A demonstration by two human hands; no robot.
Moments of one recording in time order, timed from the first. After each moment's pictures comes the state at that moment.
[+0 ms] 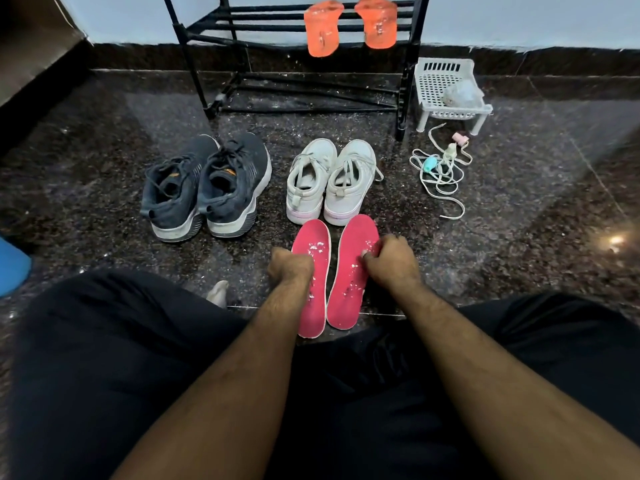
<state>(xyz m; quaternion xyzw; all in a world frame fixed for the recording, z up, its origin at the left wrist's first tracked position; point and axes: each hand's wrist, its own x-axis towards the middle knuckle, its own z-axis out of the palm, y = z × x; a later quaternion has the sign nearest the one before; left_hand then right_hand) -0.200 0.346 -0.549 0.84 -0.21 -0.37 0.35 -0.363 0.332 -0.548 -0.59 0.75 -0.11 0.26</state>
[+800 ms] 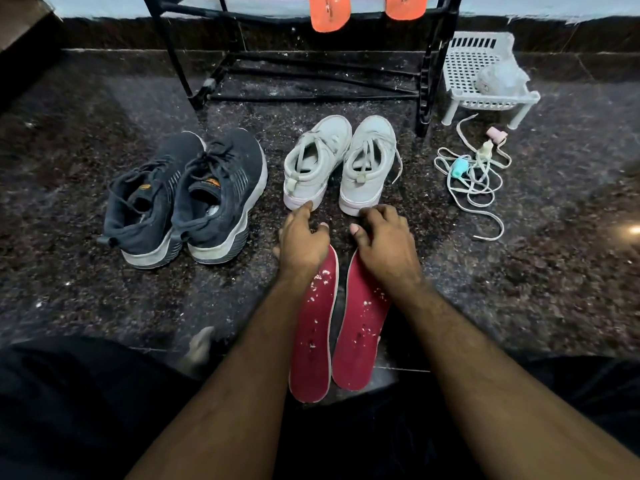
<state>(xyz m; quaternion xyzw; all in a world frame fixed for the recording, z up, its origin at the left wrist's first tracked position) -0.190 0.246 -0.571 0.76 -0.44 -0.35 0.34 -0.338 0.239 -0.579 -0.71 0.65 -0.19 0.17</state>
